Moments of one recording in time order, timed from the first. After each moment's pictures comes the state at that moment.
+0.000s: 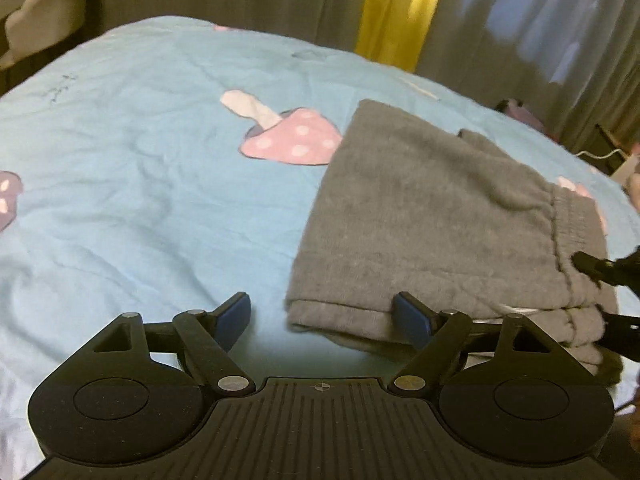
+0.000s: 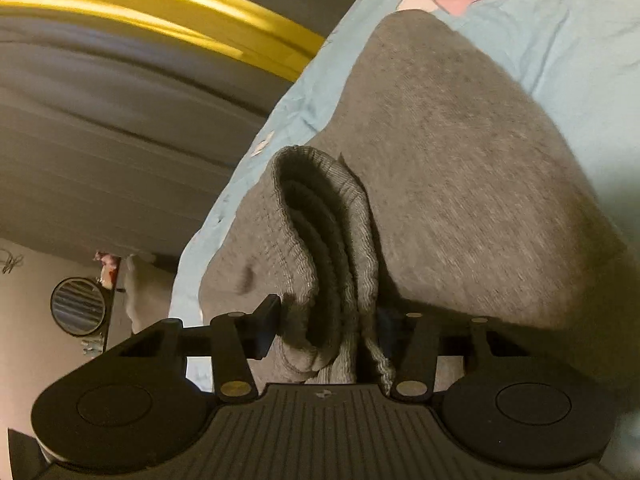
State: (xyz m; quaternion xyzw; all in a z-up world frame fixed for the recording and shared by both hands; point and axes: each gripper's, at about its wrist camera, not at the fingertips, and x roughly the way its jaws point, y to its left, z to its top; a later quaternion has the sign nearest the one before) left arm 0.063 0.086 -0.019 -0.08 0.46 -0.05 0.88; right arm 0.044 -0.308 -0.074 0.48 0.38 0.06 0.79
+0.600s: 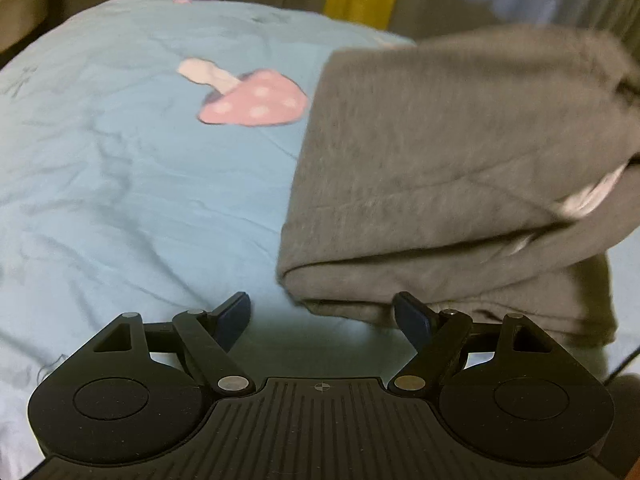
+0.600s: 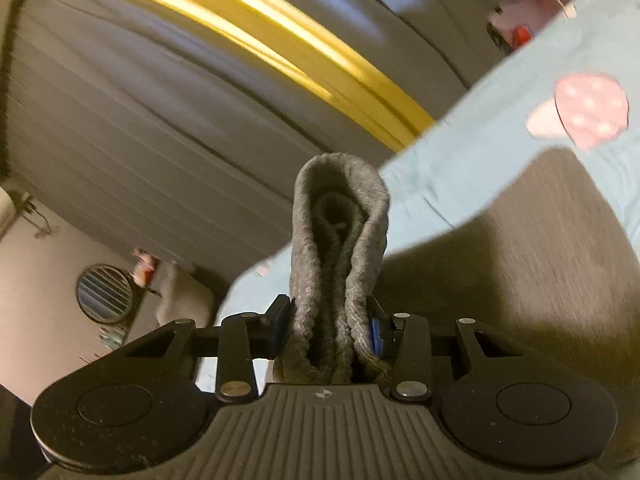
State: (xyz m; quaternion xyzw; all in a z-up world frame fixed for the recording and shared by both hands) left arm 0.065 0.062 -0.027 -0.05 0.51 -0.09 0.86; right arm 0.063 -0.272 0.041 0.42 0.28 0.10 0.86
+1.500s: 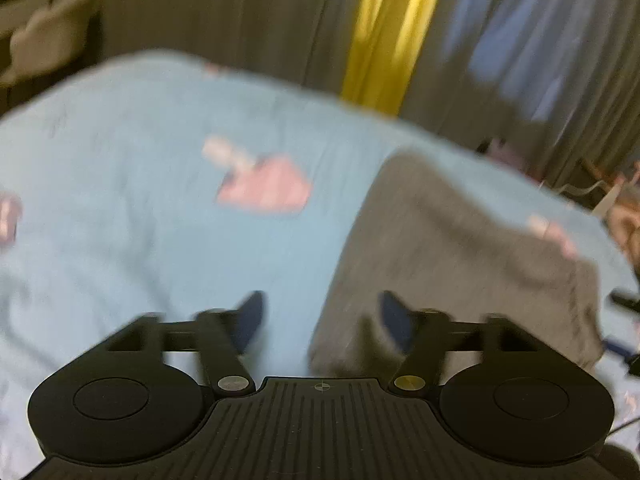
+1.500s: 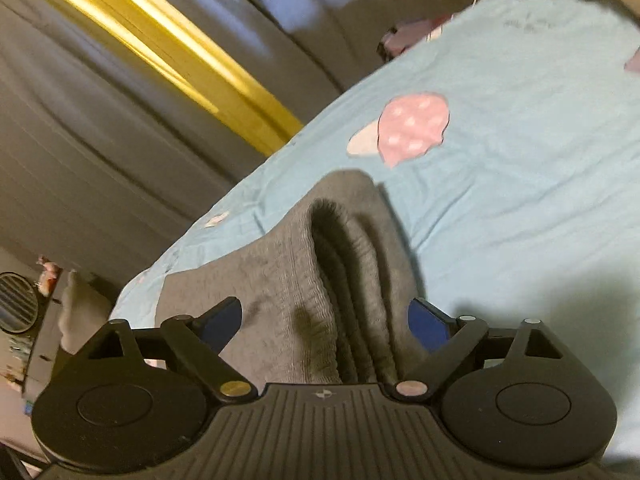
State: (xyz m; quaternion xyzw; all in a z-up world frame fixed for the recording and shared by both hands) left arm 0.045 0.063 0.022 -0.10 0.38 -0.06 0.92; right arm 0.007 -0.360 -0.016 0.37 0.34 -0.04 0.86
